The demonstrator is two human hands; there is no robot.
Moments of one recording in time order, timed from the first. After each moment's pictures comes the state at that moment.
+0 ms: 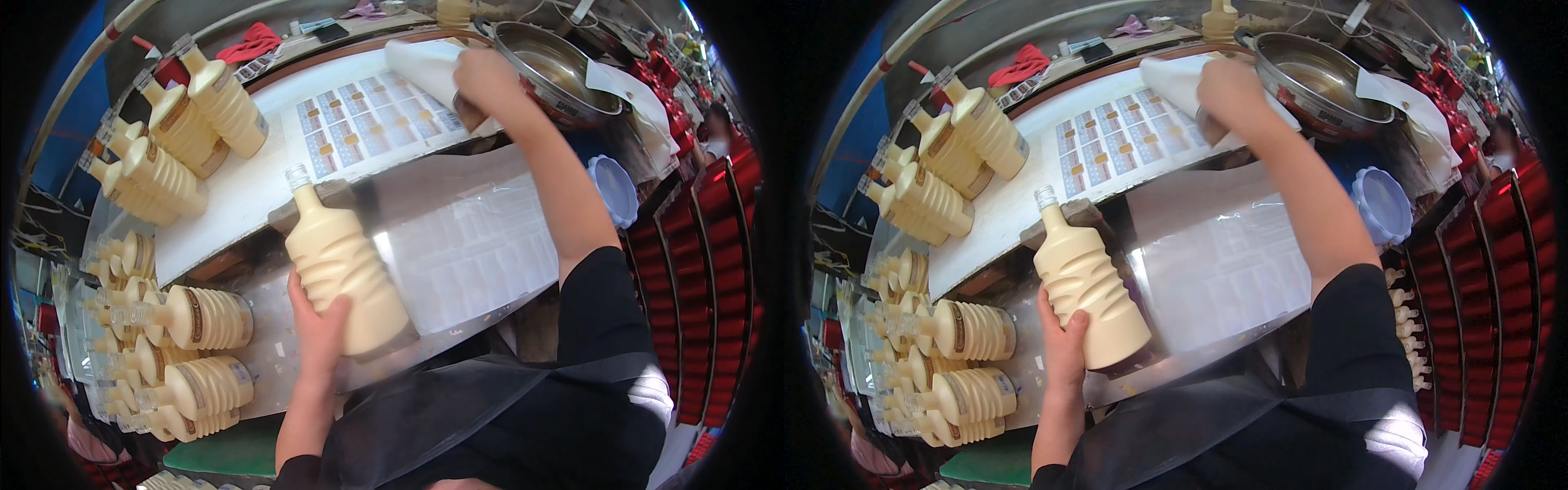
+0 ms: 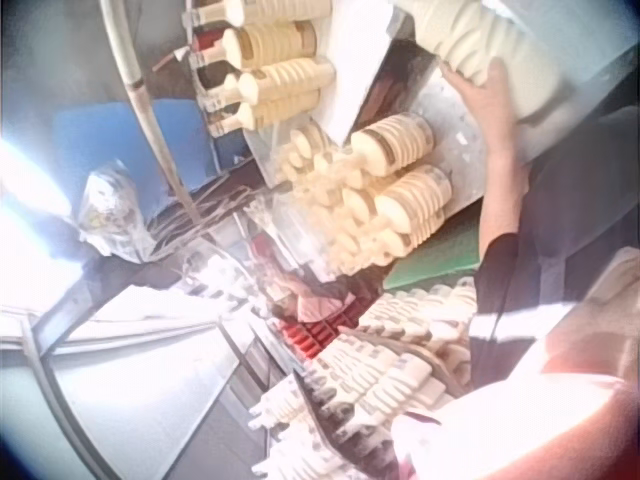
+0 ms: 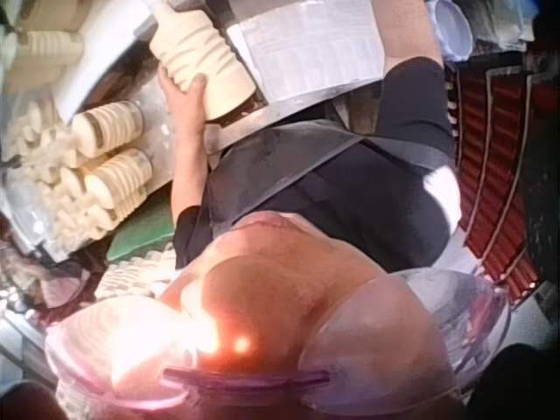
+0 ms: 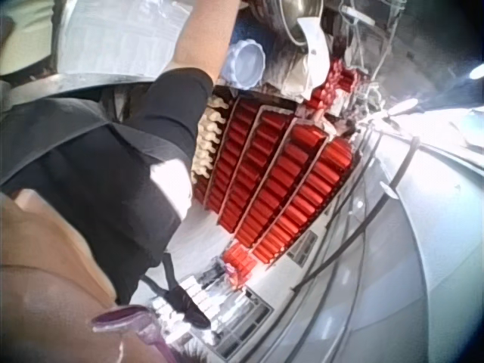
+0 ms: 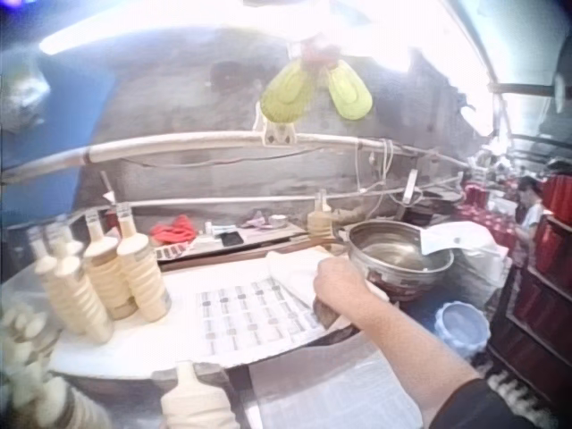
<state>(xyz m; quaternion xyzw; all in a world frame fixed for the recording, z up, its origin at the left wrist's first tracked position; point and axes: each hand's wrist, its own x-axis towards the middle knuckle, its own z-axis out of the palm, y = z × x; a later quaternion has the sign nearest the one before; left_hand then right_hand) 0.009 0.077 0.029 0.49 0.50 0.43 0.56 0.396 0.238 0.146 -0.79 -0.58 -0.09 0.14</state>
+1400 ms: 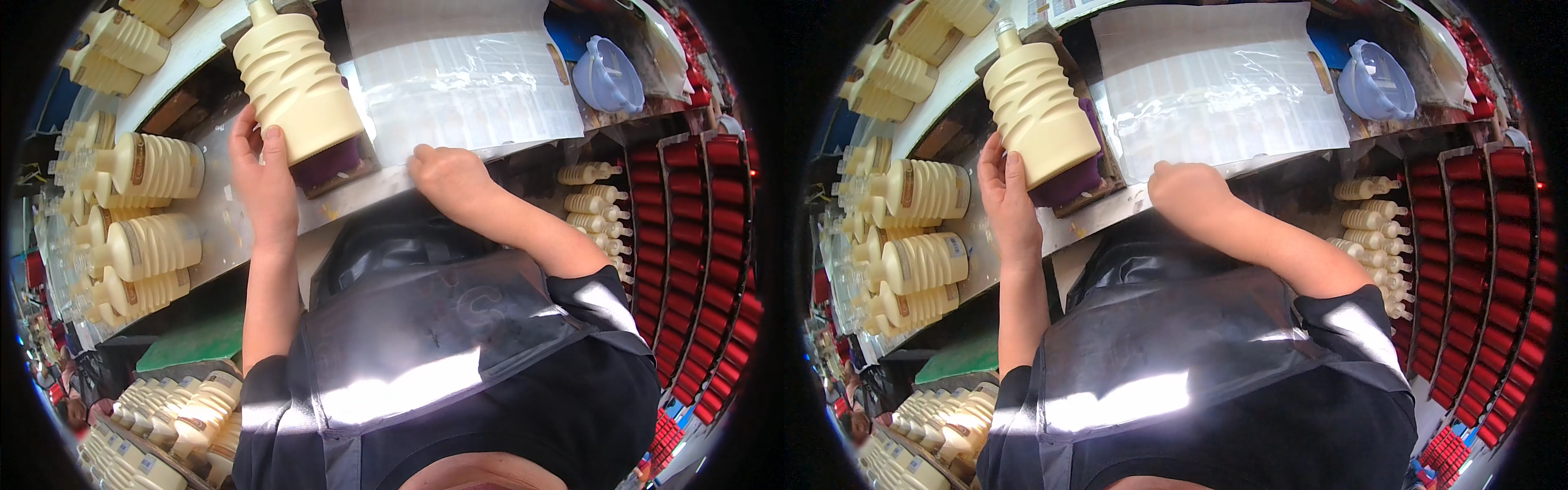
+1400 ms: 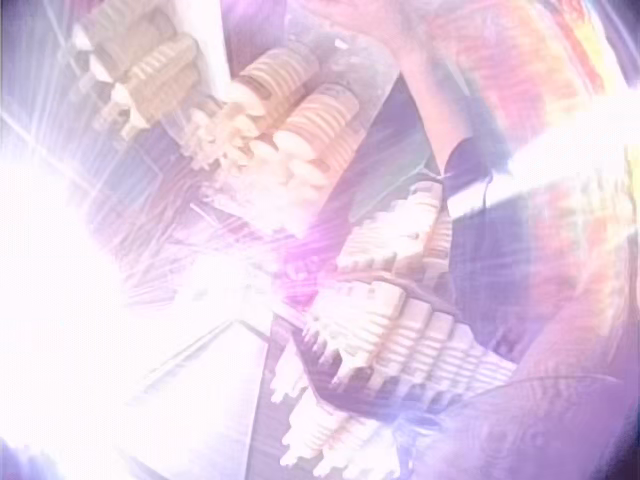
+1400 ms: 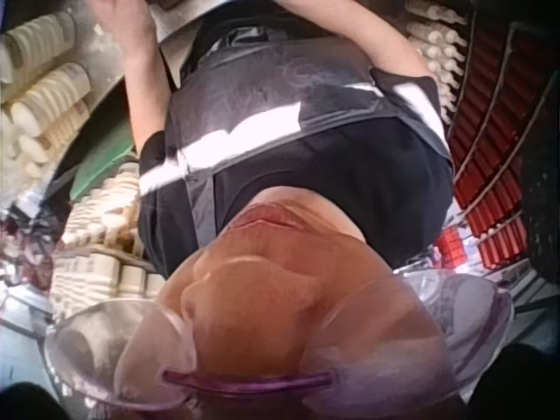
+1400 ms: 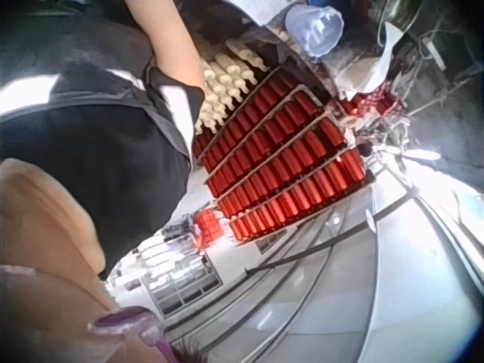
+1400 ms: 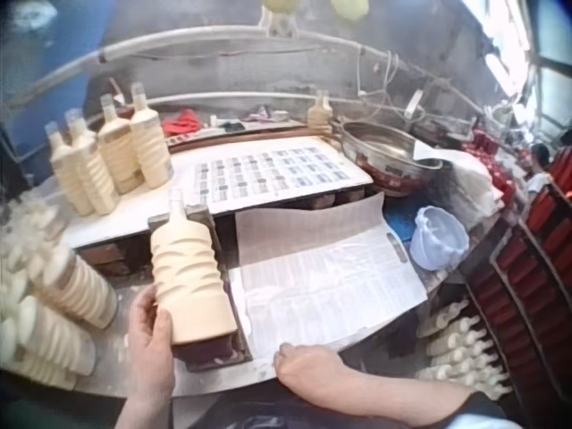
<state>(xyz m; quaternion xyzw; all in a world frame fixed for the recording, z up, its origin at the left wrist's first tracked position) 0.003 0.027 0.014 0.56 0.47 0.52 0.45 0.243 -0.071 -0.004 -0.54 -0.83 -0.03 0.12</state>
